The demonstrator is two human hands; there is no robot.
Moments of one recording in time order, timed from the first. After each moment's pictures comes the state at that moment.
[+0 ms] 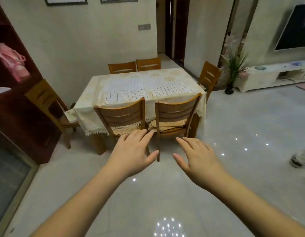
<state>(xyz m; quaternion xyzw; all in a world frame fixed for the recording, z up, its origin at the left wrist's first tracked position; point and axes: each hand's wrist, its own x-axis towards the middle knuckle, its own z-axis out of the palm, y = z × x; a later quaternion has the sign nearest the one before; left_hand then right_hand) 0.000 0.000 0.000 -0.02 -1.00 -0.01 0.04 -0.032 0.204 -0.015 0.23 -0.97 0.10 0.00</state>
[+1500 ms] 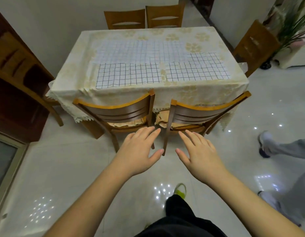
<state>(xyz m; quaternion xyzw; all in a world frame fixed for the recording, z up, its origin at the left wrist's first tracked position) -0.374 -0.152 -0.108 -0.01 -0.99 -0.13 -0.04 -0.431 0.050 -0.119 0.27 -0.96 0.06 -0.09</state>
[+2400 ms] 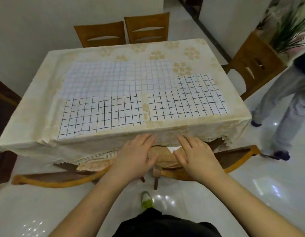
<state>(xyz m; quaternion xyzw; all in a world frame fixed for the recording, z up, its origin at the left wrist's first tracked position) -0.712 -0.192 -0.130 -0.03 -0.99 -0.13 -0.07 -0.766 0.015 -0.145 0.24 -0.96 0.07 -0.10</state>
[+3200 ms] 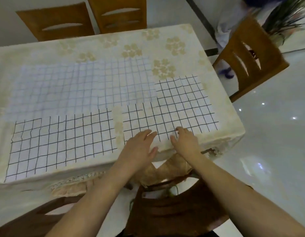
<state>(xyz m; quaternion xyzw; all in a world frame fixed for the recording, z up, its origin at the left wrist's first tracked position) -0.948 -0.157 -0.199 -0.04 -0.97 -0.17 -0.15 -1.023 0.028 -0.272 0.07 -0.97 0.16 -0.17</state>
